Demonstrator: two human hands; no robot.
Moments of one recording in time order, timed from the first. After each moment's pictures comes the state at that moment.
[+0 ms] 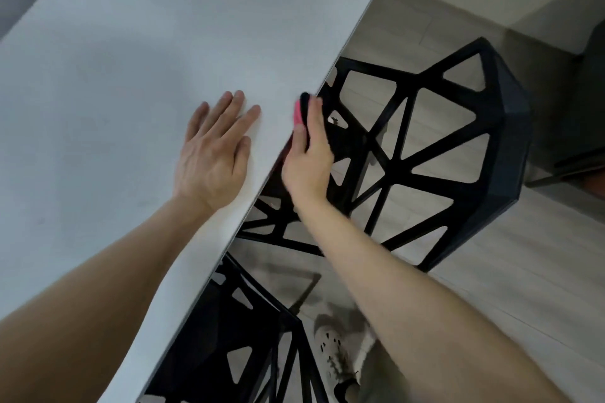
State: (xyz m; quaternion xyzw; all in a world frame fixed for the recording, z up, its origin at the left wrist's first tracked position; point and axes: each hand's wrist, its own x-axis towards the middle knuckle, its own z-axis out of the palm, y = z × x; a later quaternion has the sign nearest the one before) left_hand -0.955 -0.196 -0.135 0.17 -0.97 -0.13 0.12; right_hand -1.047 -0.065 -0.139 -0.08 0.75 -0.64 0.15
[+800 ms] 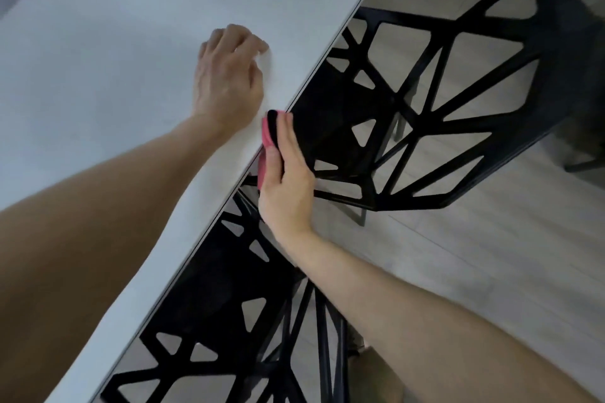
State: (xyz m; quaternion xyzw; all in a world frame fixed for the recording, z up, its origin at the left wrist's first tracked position) left_hand -0.945 -0.194 -0.127 0.22 -0.96 -0.09 0.17; right_hand -0.903 -0.013 -0.136 -0.20 0.71 -0.65 0.19
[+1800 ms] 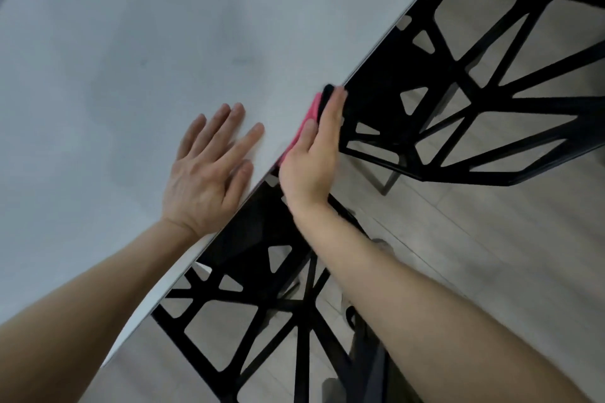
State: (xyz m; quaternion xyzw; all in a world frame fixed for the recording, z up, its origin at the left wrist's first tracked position) left_hand -0.709 -0.133 -0.126 0.23 -0.97 -0.10 0.08; right_hand -0.843 -0.040 -0.135 -0.09 0.76 -0.61 0.21
